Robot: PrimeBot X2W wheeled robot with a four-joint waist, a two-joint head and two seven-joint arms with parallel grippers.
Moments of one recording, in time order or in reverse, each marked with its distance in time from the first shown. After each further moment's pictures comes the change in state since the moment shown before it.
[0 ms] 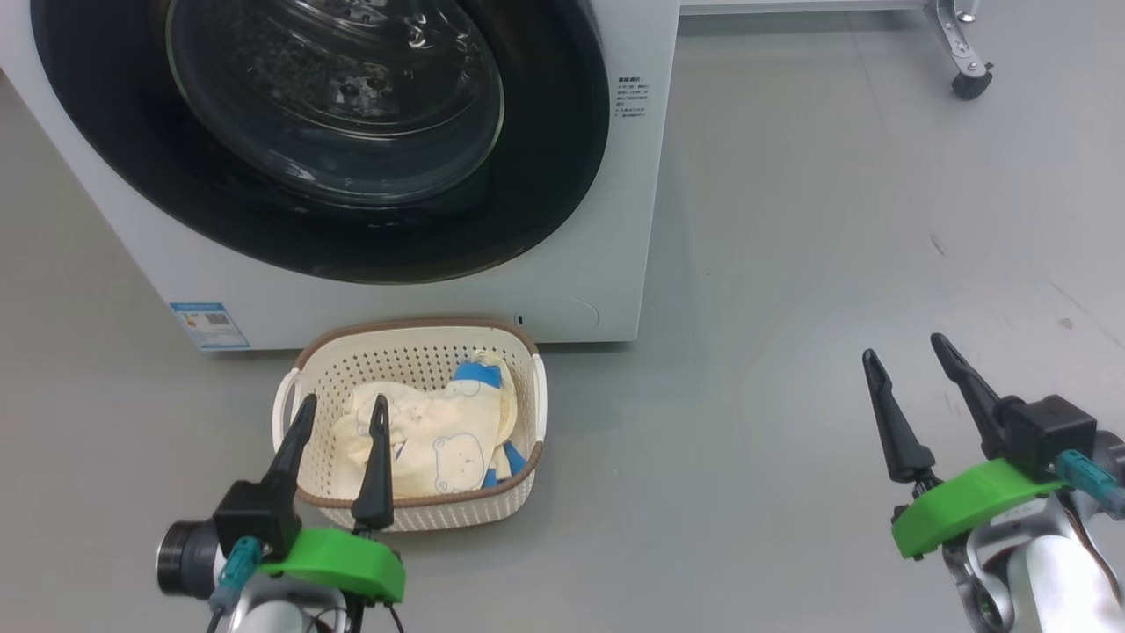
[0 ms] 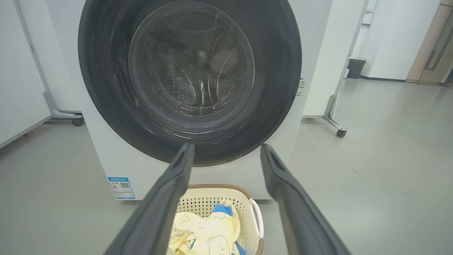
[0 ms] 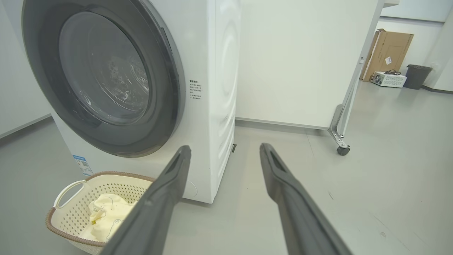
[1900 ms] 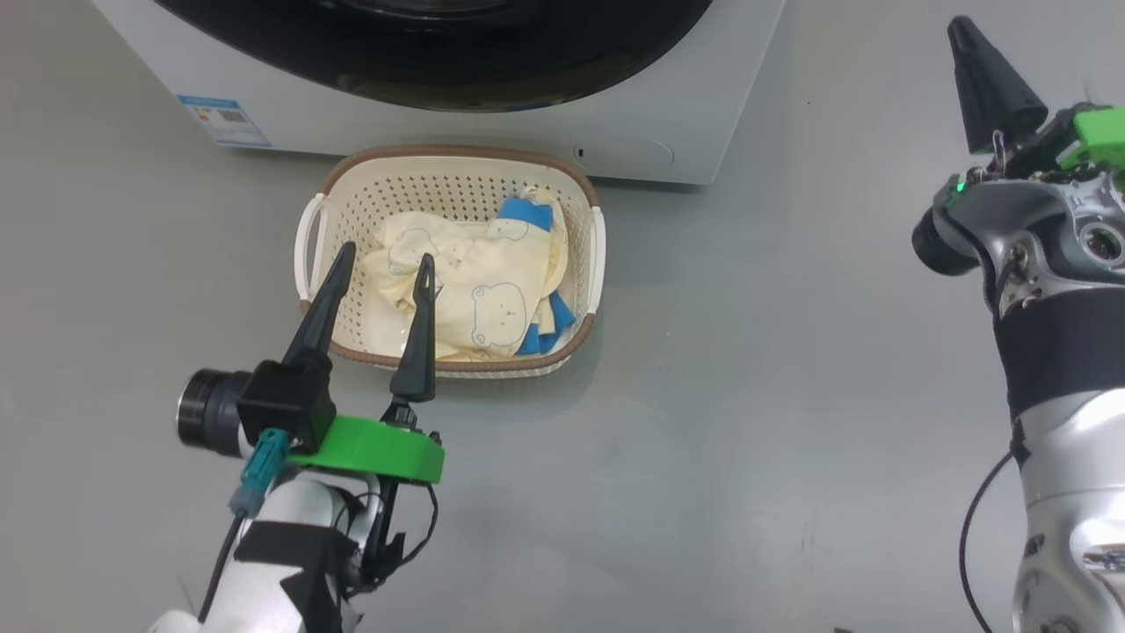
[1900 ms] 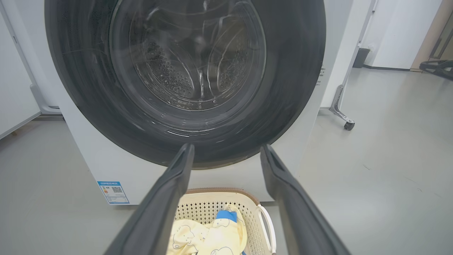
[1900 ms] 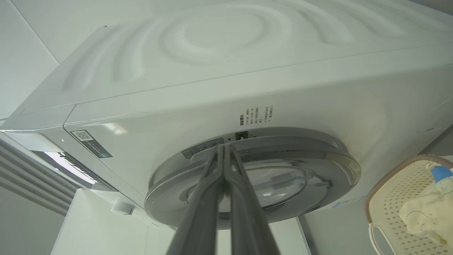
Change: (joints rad) left arm -0.212 -0.014 -0.068 -0.064 0.037 -0.009 -0.004; right arm -0.723 -0.008 -0.091 0.490 1.627 0.000 0.463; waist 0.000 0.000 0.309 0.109
